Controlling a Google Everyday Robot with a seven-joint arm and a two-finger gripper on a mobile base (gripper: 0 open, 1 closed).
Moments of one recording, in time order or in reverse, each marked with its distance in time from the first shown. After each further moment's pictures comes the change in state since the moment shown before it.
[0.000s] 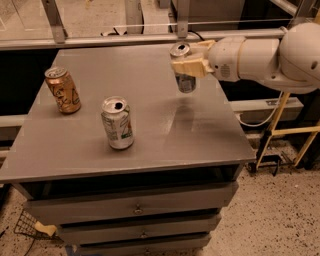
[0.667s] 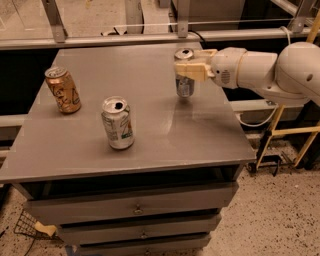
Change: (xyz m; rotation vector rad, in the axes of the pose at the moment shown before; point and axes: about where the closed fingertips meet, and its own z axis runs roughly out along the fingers) arm 0.024 -0.017 0.003 0.026 -0.072 0.149
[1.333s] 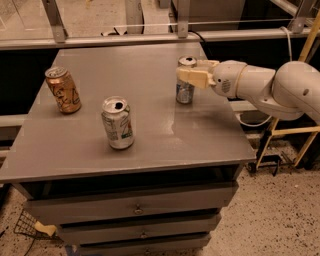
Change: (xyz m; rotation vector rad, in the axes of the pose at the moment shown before) arm 0.033 -0.010 0.002 0.007 -0.052 0.134
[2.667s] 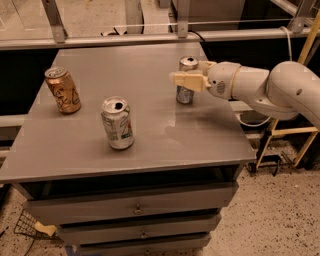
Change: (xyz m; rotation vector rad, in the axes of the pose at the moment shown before) arm -0.001 0.007 0.009 -0.018 0.000 -0.001
